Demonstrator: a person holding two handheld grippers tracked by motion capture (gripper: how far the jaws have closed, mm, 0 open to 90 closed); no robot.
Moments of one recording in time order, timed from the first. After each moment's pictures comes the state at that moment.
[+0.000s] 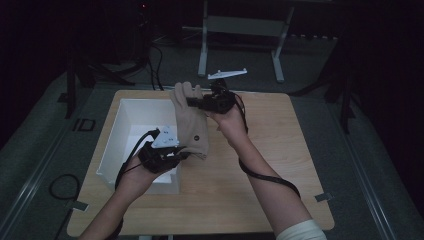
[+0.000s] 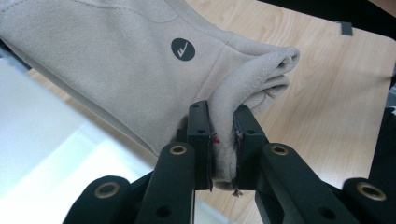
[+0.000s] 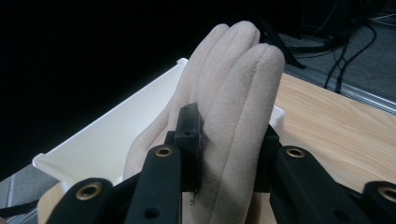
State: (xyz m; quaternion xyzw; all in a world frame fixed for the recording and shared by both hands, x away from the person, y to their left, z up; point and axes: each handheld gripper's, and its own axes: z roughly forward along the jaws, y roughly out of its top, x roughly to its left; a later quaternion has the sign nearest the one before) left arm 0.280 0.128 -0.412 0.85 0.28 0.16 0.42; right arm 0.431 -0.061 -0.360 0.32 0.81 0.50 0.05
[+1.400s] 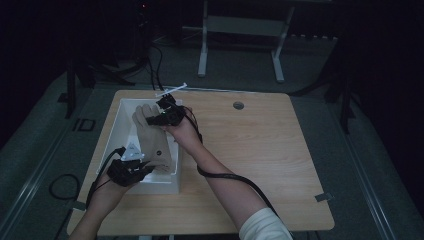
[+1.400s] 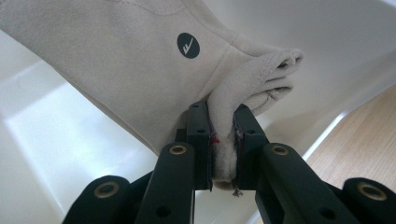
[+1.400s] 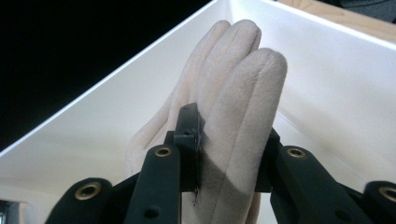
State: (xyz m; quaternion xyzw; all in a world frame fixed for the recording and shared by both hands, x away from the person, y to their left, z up) left arm 0.275 0.203 -0.492 0.84 0.39 0.15 0.35; right arm 0.448 0.064 -0.444 0.30 0.85 0.42 -0.01
